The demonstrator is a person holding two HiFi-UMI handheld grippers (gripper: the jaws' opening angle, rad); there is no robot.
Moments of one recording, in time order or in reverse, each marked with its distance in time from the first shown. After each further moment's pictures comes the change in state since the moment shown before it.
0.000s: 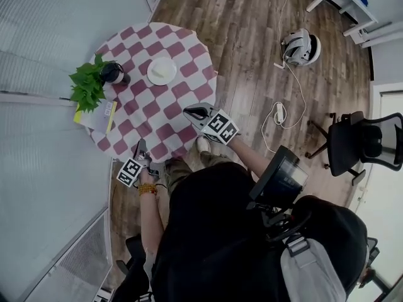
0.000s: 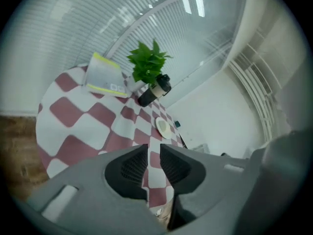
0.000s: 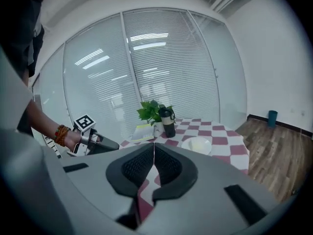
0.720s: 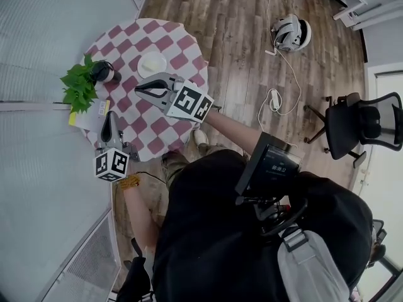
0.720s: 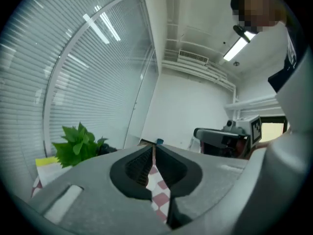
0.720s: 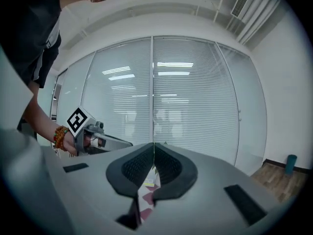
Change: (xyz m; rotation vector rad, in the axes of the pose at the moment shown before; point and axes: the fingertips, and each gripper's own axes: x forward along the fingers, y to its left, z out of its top) left arm -0.040 -0.212 0.131 0.740 -0.297 -0.203; right arm 0.010 0.046 0.191 -0.257 -0.300 0.132
